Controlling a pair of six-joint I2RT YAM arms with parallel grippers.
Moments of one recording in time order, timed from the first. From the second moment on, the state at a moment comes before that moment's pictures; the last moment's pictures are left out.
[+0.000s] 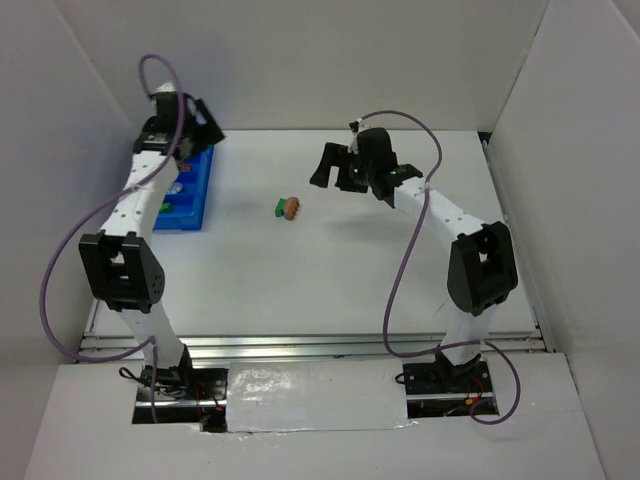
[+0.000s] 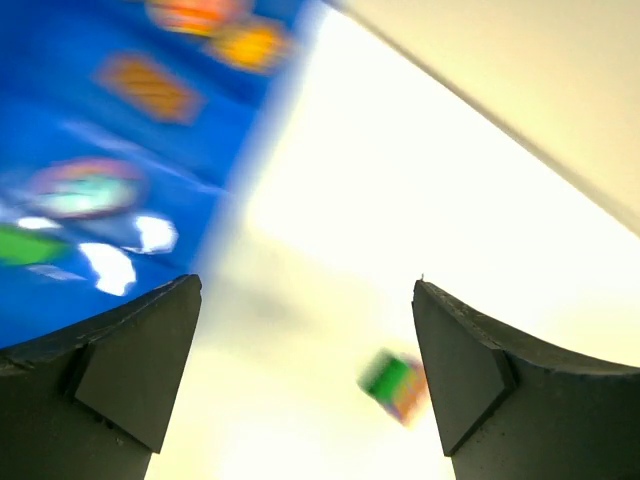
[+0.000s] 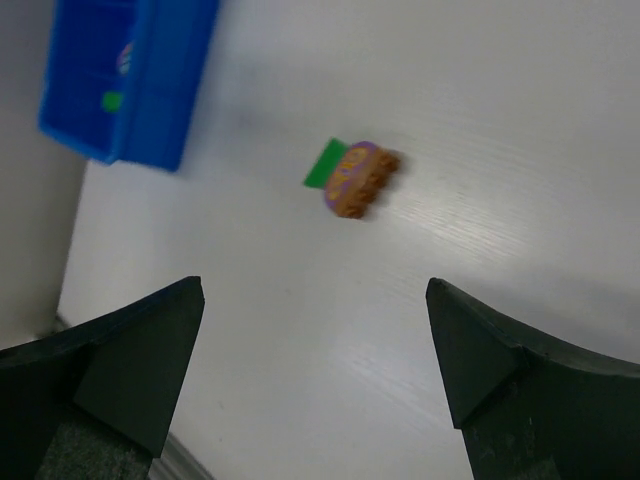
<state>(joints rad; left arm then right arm) 0.06 1.81 1.75 -0.53 -0.12 -0.58 0.42 1.78 1.48 -0.20 -0.31 0.48</state>
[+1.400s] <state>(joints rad) -0.39 2.27 1.83 -0.58 -0.05 -0.26 0.27 1.51 1.12 -0.27 -0.26 0.71</state>
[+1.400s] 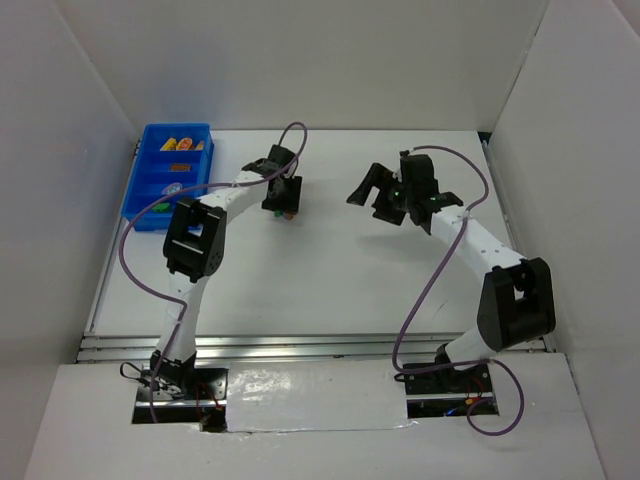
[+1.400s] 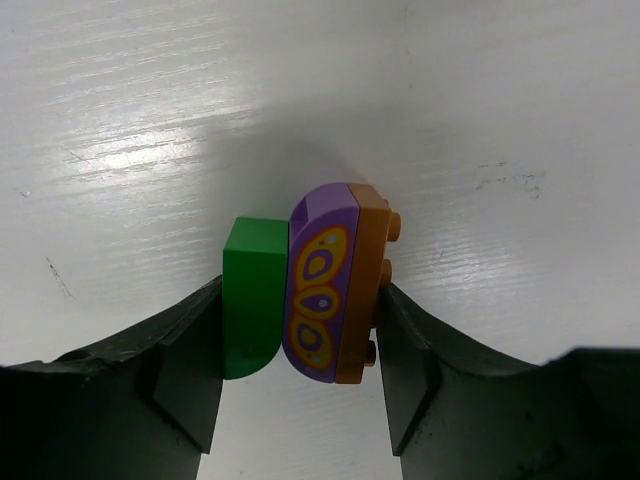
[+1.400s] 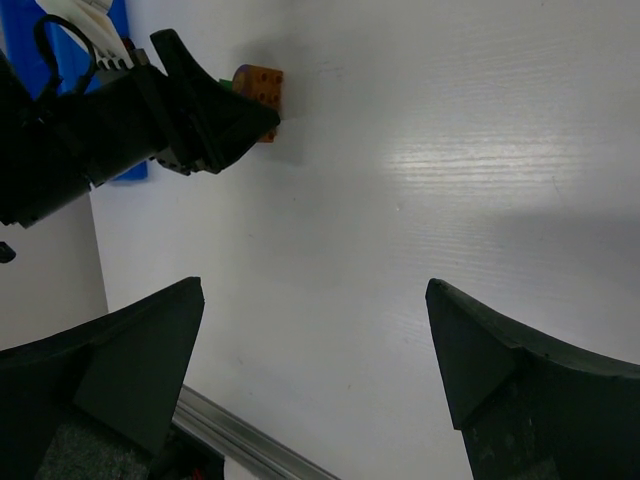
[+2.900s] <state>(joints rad) -0.47 1.82 1.66 -0.52 0.59 0.04 0.31 1.66 1.33 -0.22 -0.67 0.94</state>
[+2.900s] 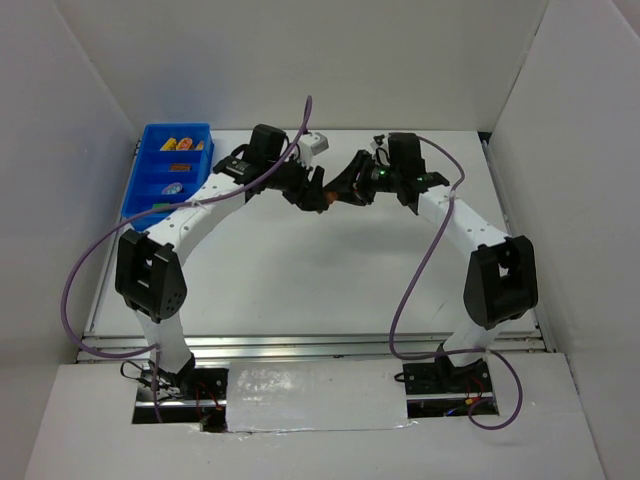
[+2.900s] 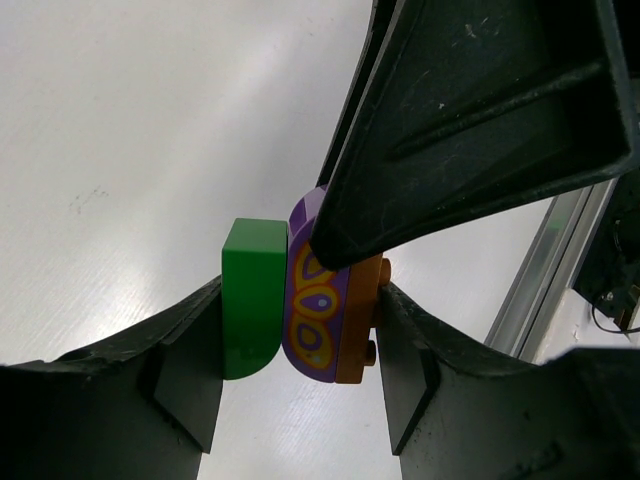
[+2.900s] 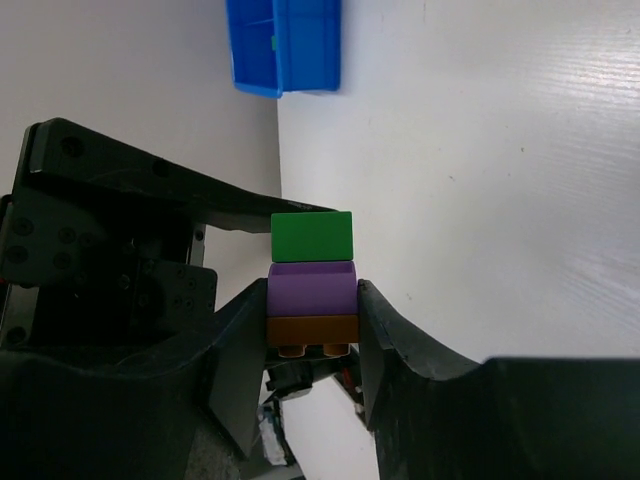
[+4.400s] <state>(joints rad) -0.26 1.77 1.47 0.36 1.18 -0.90 0.16 1.68 1.22 0.42 -1.23 0.87</state>
